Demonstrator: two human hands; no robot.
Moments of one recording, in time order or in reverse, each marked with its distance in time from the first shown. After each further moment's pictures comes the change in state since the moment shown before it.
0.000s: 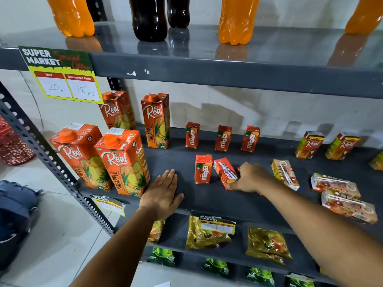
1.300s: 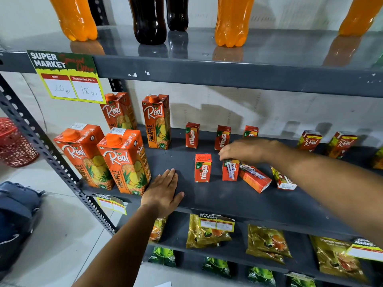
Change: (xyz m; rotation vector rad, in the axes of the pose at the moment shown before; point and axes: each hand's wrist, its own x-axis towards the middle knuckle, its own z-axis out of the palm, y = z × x) left_hand -0.002 0.001 -0.002 0.001 -0.019 -0.018; right_hand 0.023 -0.009 -0.068 -0.542 -0.014 -0.846
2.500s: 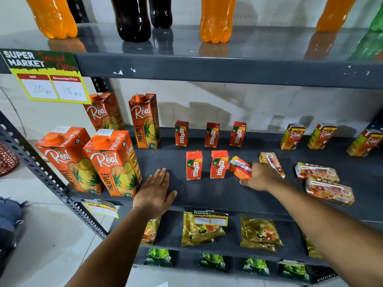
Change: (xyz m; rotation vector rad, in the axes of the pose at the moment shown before) left_hand 0.000 -0.001 0.003 -0.014 0.027 0.012; right_hand -0.047 -0.018 0.110 0.510 0.118 1.005
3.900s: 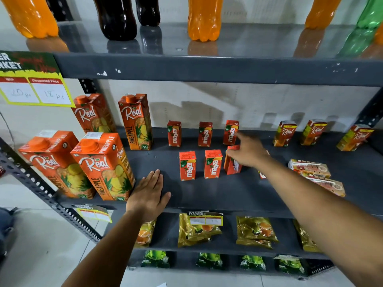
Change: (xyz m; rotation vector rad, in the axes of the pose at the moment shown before) left_hand 0.001 -0.002 0.003 0.004 -0.009 -0.011; right_hand 0.008 -0.036 -0.053 0.353 0.268 -0.127
